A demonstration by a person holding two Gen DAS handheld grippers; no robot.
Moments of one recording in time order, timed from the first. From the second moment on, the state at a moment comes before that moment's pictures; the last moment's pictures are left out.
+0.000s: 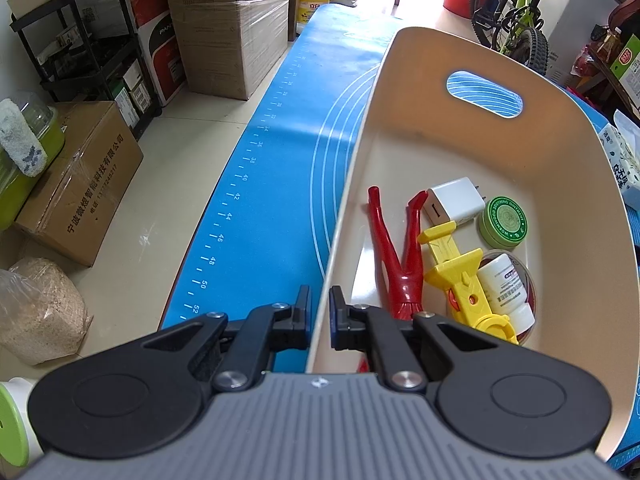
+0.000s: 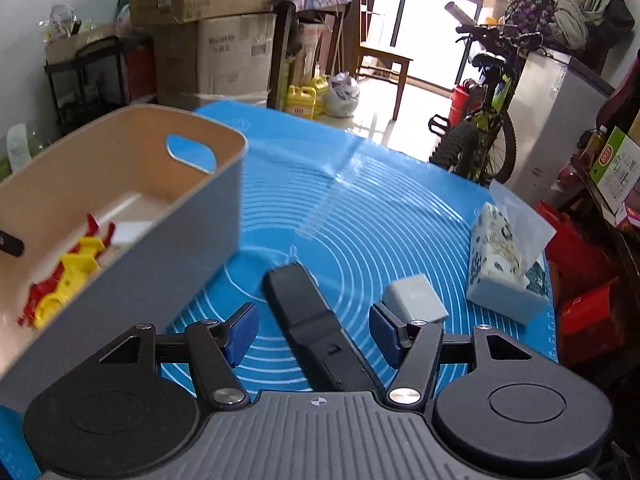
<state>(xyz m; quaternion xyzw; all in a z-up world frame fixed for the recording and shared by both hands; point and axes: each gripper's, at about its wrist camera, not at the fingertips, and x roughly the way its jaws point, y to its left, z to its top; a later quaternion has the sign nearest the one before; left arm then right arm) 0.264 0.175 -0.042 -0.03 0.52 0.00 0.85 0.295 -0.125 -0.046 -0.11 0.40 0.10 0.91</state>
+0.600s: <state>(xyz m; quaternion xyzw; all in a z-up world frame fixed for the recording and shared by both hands) 0.265 0.176 -0.043 -0.03 0.52 0.00 0.85 0.332 -0.138 -0.111 -0.14 0.43 0.16 0.88</state>
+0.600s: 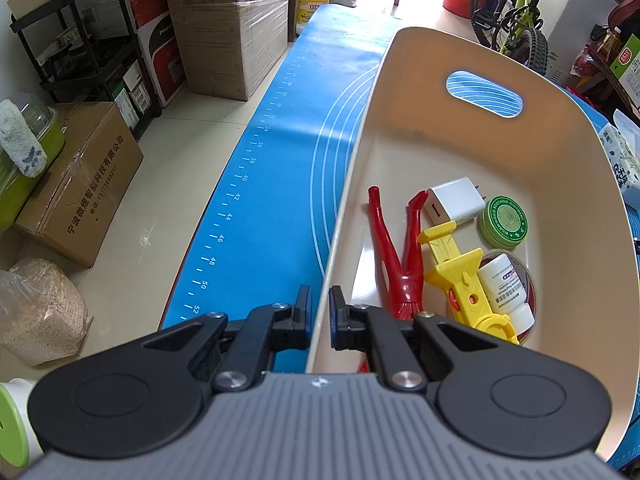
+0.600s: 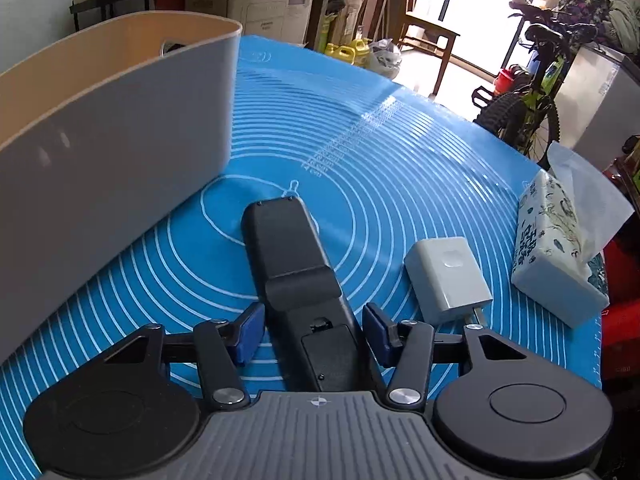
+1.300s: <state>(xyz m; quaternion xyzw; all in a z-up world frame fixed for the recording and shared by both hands) 0.266 0.175 -0.045 -0.03 0.53 0.00 0.85 0.322 -0.140 -0.095 -0.11 0.42 0.16 0.89</state>
